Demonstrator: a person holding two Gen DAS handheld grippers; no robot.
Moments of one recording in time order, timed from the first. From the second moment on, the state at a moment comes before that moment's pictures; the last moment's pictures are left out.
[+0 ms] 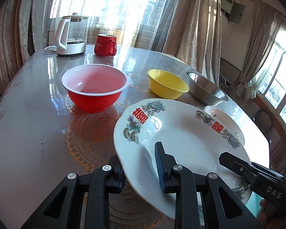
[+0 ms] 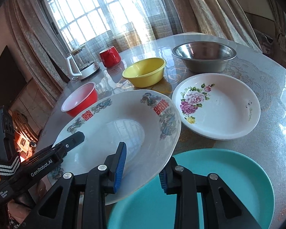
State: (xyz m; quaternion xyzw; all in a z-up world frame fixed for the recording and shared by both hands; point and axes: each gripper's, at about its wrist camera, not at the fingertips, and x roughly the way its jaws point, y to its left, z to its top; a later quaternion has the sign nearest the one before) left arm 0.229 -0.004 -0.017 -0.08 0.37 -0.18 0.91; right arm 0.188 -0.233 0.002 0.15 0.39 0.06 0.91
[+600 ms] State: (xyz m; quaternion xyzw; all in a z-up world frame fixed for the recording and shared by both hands) left arm 0.184 -0.038 0.003 -0.07 0.33 -0.25 0.91; right arm 0.127 -0.263 0.024 0.15 0.36 0.03 0.92
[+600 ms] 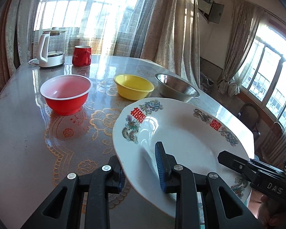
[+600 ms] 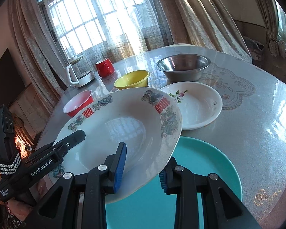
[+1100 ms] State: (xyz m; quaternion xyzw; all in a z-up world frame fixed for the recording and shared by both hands) left arm 0.145 -0.070 0.005 -0.03 0.32 -0.29 0.90; right arm 0.076 -0.288 0.027 0.15 0.36 -0.01 0.92
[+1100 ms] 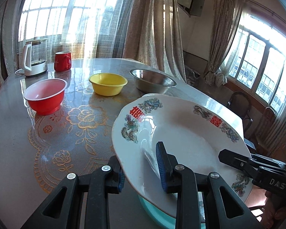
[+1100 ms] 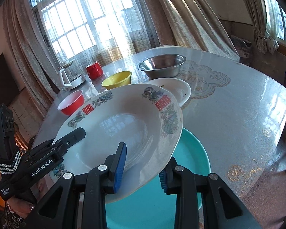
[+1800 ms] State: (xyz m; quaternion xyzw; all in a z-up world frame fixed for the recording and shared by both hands) left arm 0.122 -0.100 -0.008 0.02 0.35 -0.33 0.88; right arm 0.042 -0.307 0.012 0.17 0.38 -0.04 0.91
